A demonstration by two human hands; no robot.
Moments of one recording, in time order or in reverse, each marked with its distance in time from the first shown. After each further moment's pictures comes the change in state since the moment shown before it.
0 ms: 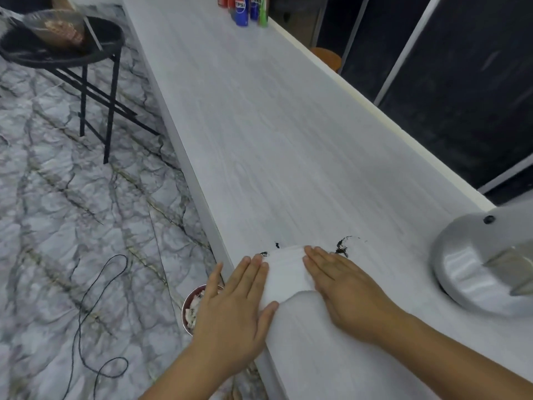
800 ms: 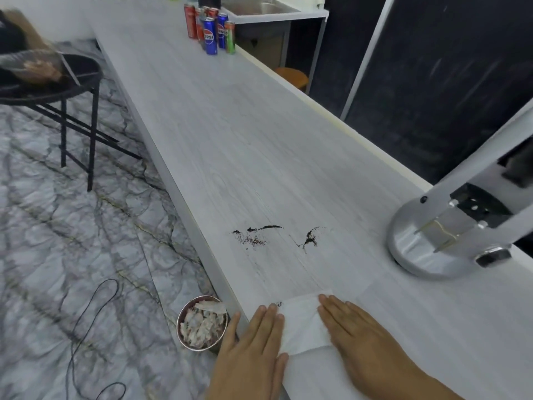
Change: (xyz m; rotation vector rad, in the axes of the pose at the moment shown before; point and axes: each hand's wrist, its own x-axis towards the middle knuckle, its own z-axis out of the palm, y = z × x) left_hand -0.071 0.055 0.028 -0.019 0.174 0.249; right_hand -0.134 -0.037 0.015 0.033 0.075 0.112
